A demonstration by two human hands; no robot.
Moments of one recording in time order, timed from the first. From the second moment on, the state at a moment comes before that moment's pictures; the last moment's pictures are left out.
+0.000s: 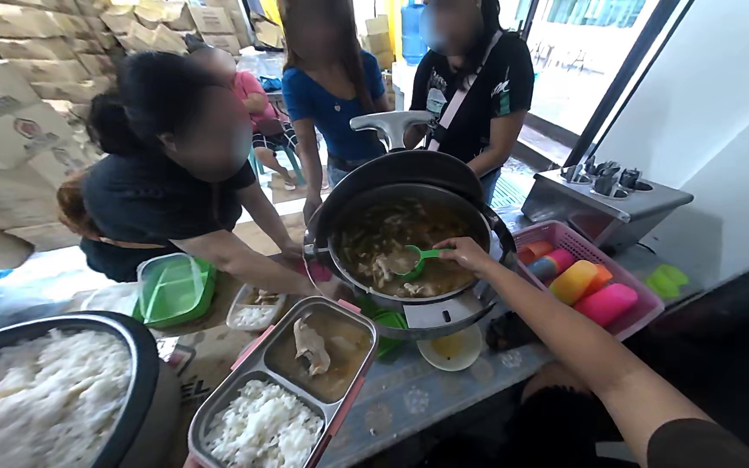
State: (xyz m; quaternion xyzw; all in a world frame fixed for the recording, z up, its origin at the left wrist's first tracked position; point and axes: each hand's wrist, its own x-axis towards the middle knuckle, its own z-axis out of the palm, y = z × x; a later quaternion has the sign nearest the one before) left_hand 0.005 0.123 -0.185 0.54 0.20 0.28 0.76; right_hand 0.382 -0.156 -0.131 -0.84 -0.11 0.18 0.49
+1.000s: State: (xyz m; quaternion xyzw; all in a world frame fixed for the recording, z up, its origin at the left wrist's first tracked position) left_hand -0.002 0.121 -0.186 0.54 0.18 0.30 0.77; right_hand 0.363 -0.148 -0.115 -0.89 -0.25 -0.01 0.39
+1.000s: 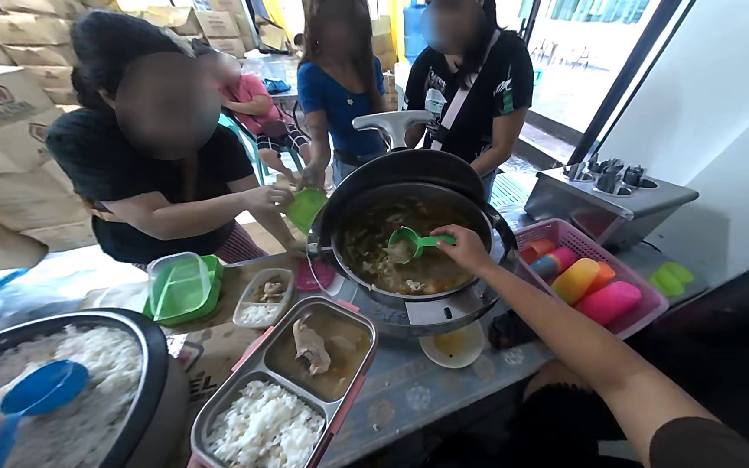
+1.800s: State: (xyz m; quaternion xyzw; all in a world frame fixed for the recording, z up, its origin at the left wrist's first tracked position) left_hand 0.005 0.091 -0.159 0.52 0.27 0.28 0.76; right_hand 0.331 -0.148 -0.072 -0.78 -0.21 0.14 0.57
